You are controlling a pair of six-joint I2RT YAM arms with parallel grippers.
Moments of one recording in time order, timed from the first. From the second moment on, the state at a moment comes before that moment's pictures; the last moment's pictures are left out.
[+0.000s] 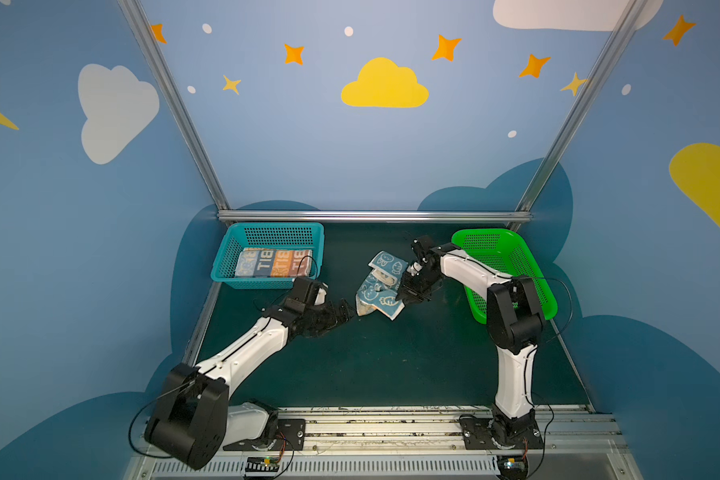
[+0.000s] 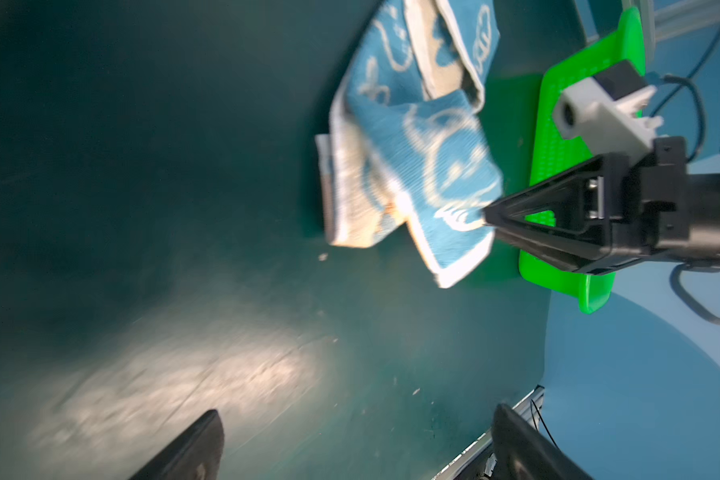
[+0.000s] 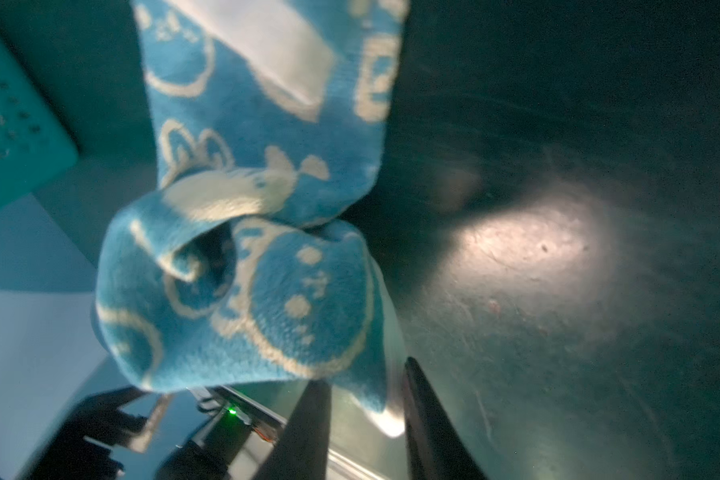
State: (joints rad) left arm -0.40 1.34 0.76 -0.34 0.43 -0.78; right arm 0.47 2.06 1.61 -0.95 -0.45 0.63
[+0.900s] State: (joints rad) left arm -0.41 1.75 0.97 -0.33 0.31 -0.60; right arm 0.63 1.88 1.36 -0.85 -0.39 0.56
